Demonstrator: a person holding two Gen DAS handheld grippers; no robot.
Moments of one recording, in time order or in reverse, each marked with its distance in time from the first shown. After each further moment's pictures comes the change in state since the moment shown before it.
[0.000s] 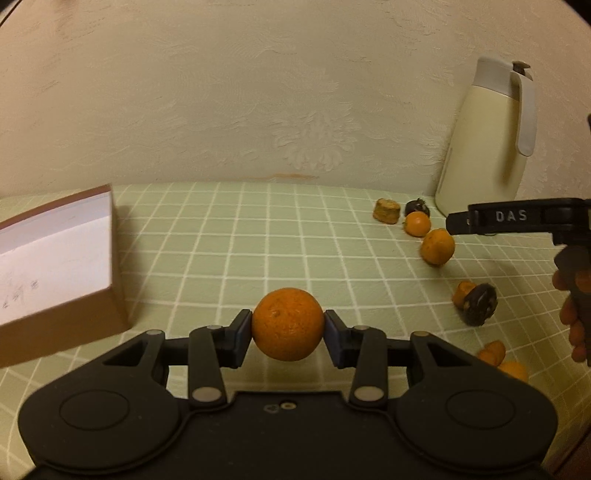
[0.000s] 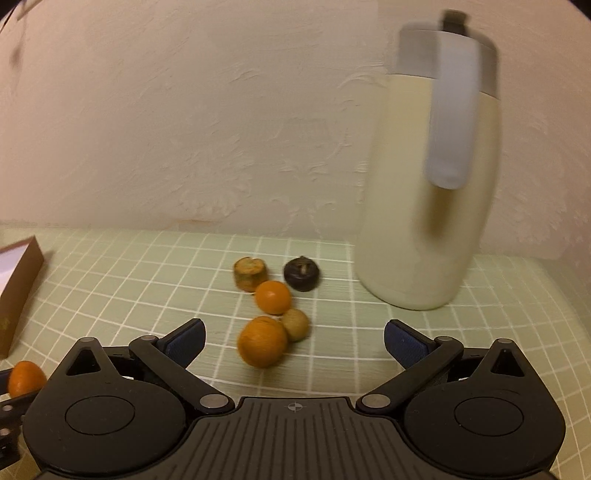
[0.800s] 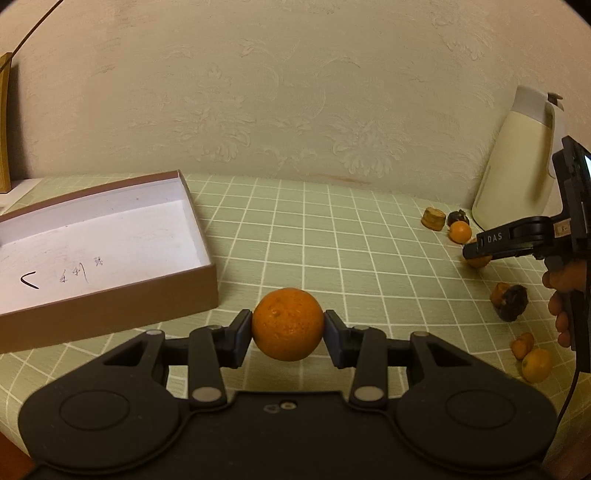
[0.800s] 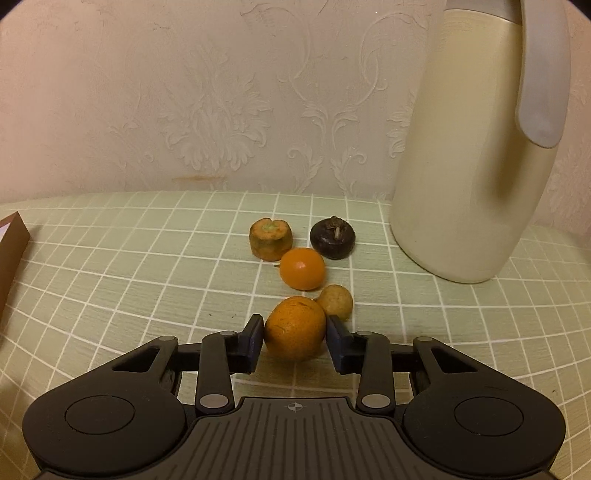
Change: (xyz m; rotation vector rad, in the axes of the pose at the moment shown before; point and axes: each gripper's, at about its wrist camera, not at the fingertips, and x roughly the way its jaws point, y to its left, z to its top) left arm -0.017 0.048 -0.005 -0.072 -0.017 0.059; right arm 0.052 0.013 0.001 0.026 0.155 0.005
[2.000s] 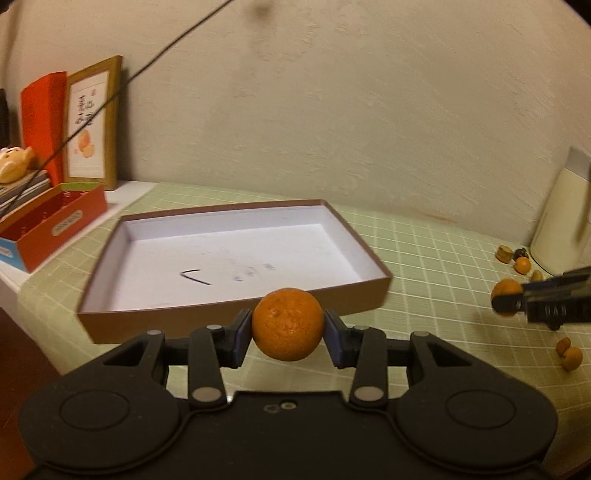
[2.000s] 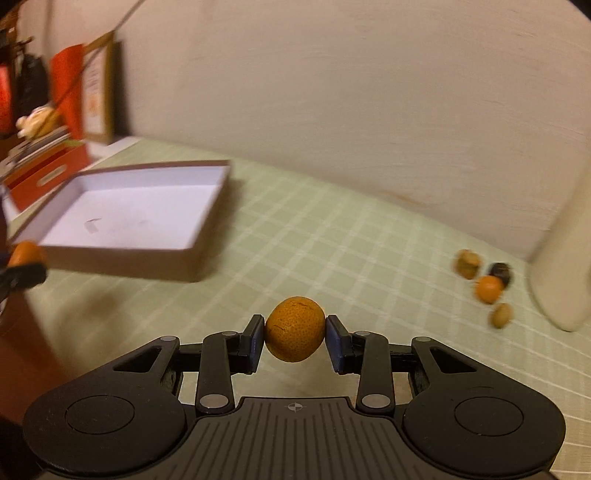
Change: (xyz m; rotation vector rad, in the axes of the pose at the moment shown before) left arm -0.098 0.107 -0.015 -0.094 -0.073 0.191; right arm -0.100 0.154 -0.052 -0.327 -0.029 0.294
